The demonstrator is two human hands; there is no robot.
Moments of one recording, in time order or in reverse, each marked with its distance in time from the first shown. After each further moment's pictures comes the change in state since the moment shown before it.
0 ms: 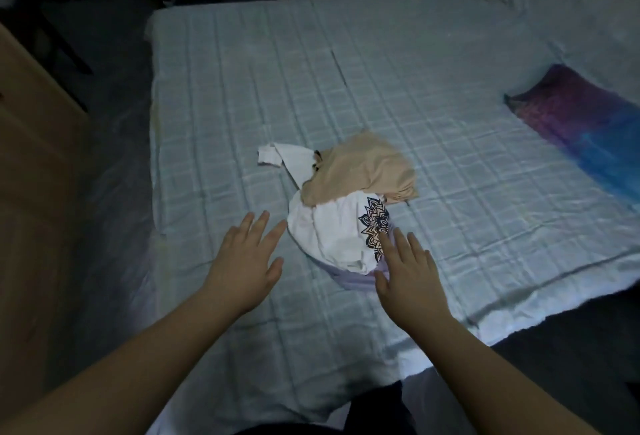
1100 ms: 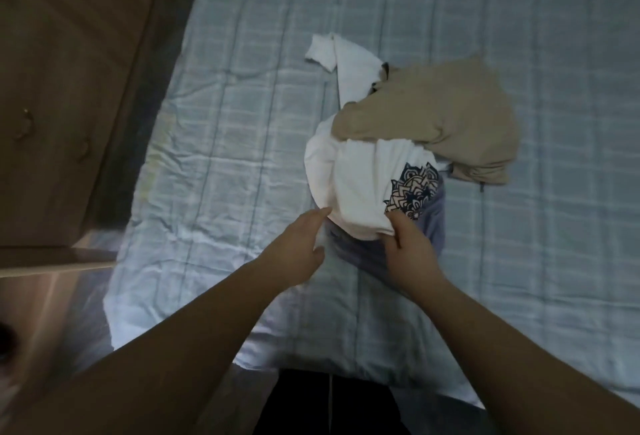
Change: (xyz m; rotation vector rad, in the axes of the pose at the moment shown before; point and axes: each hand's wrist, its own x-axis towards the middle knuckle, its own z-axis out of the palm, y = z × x) left_hand 0.068 0.122 0.188 -0.684 -0.214 -0.534; right_hand 0.125 0.105 0.152 0.725 -0.359 -0.209
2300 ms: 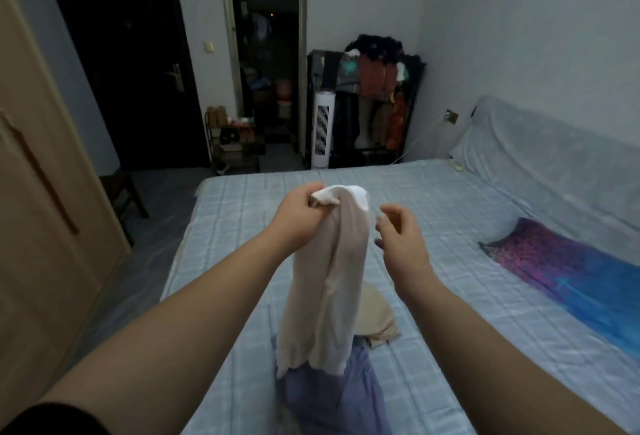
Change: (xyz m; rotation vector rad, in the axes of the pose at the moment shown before) left_hand -0.157 0.322 -0.291 -0.327 0.398 0.735; right_hand -0.125 -0.326 -0.229 0.549 0.761 -0.220
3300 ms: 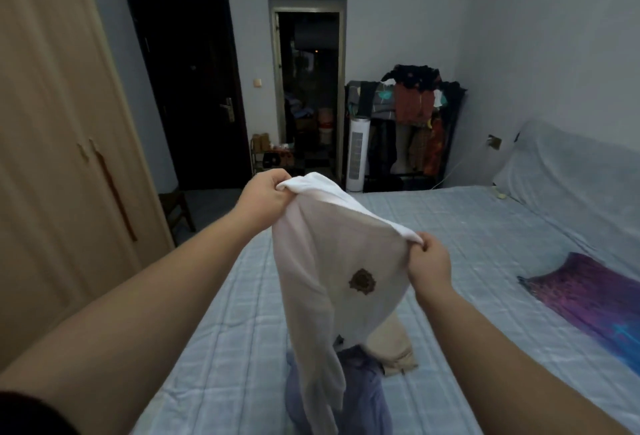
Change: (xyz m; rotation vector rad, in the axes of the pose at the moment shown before) left_hand -0.004 0.052 -0.047 0.298 0.265 -0.063; right_hand 0.037 0.022 -0.063 -0.169 0.099 -0.004
